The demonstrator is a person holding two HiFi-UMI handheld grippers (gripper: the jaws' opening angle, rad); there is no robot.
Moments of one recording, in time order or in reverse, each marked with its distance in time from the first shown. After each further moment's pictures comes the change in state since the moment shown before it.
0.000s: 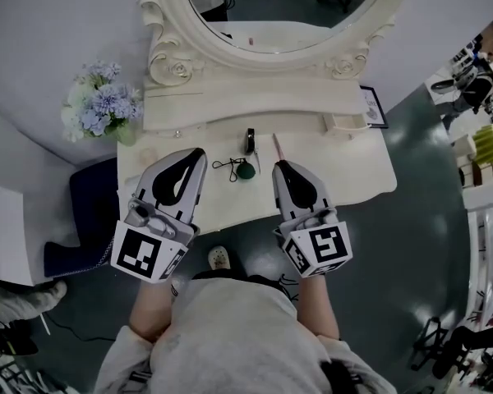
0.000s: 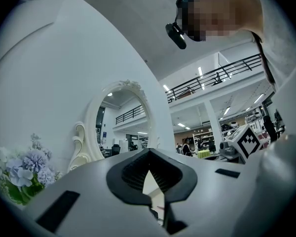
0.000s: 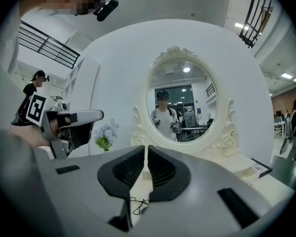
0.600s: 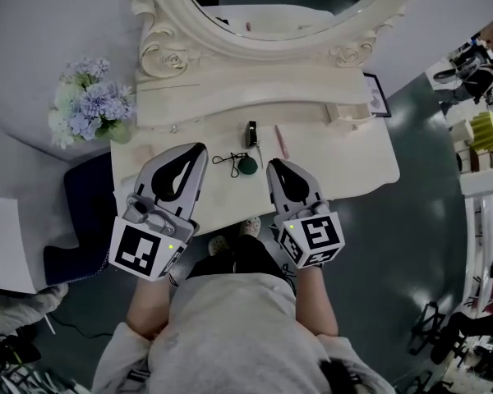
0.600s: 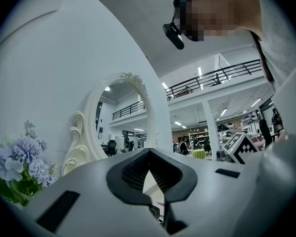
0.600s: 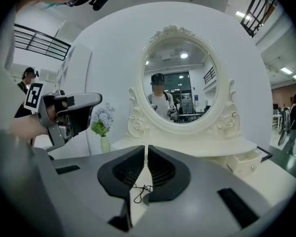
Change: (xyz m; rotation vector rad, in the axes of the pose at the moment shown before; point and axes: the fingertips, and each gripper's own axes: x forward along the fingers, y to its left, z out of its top) left arm 0.015 0.019 -0.028 -0.033 0.047 -0.049; right arm 0.029 -0.004 -0.056 0.049 0.160 -0.029
